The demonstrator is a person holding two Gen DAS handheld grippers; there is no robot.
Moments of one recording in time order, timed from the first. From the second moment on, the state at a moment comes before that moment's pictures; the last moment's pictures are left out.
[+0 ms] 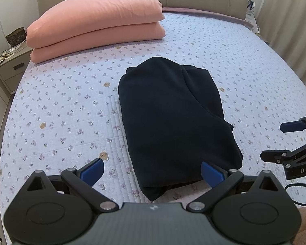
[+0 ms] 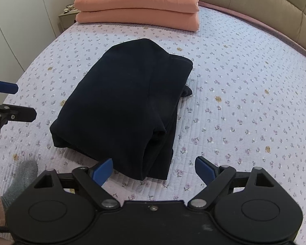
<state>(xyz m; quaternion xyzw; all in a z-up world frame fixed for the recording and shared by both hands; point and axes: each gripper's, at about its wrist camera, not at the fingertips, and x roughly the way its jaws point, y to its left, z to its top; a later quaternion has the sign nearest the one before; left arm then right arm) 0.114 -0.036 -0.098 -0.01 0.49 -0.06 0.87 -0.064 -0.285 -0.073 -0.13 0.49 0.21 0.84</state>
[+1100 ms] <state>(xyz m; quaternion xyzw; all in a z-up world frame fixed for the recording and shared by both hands) 0.116 -0.029 -0.105 -0.04 0.50 -0.05 0.86 -0.065 -0.283 -0.076 -0.13 0.49 0.21 0.83</state>
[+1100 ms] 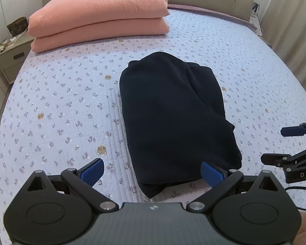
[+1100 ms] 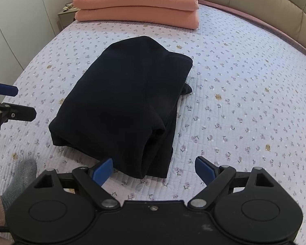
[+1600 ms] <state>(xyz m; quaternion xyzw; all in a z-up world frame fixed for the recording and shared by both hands) 0.118 -0.031 -0.106 -0.04 0.51 -0.06 0.86 -0.065 -0.283 -0.076 -0.13 0.49 0.21 0.83</state>
